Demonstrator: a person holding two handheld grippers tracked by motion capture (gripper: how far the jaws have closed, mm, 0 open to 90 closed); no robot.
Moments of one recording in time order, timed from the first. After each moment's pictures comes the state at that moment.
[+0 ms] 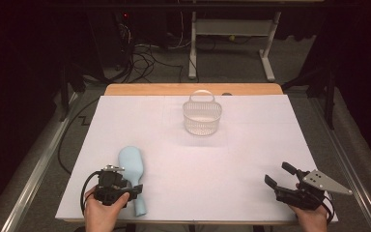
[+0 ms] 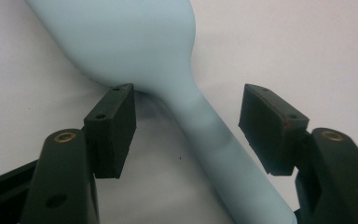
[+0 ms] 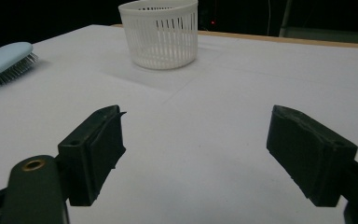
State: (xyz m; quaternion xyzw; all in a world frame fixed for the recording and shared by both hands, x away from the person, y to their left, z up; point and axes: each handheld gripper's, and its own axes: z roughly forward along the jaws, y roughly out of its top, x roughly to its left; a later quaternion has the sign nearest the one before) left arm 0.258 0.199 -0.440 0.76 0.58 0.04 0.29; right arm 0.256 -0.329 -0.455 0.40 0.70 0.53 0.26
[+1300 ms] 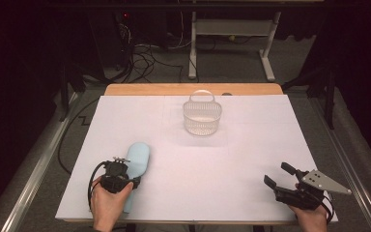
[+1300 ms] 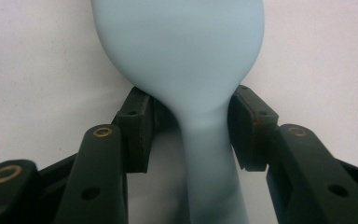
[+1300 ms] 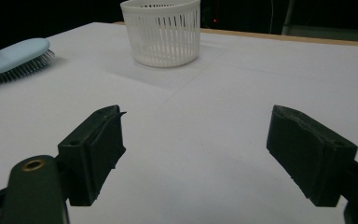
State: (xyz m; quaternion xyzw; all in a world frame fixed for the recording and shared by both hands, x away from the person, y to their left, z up) left arm 0.295 0.192 -0.451 0.77 0.59 0.07 0.22; right arm 0.257 -0.328 -0.456 0.40 0.71 0.52 0.25
